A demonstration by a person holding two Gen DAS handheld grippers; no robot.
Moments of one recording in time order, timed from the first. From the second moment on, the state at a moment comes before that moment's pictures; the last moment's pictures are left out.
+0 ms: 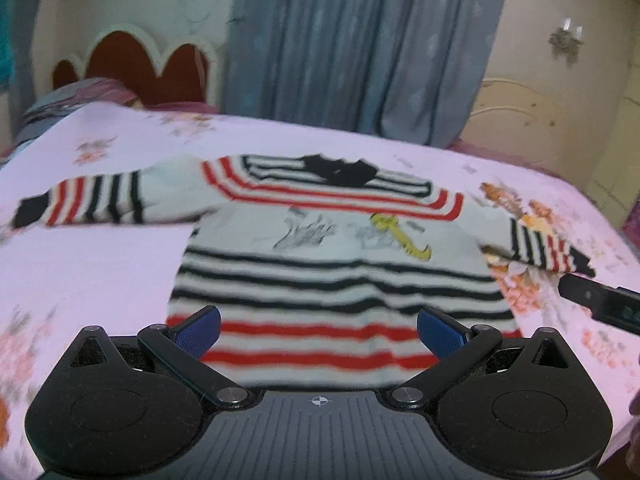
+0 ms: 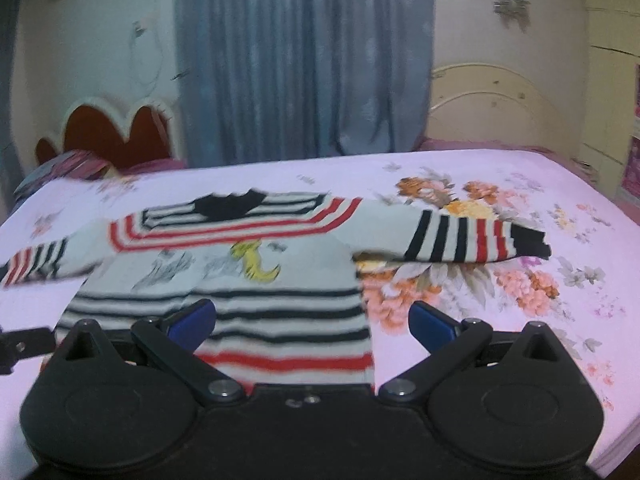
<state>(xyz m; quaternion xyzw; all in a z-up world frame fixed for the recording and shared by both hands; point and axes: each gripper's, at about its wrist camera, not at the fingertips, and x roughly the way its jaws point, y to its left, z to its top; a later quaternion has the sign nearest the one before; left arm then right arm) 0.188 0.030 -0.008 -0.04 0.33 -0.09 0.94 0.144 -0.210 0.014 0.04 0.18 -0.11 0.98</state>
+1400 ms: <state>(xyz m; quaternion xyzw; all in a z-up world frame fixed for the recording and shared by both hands) 0.370 -0.208 -0.058 0.04 0.42 -0.10 0.90 0.298 -0.579 -0.077 0.37 0.15 -0.26 0.88</state>
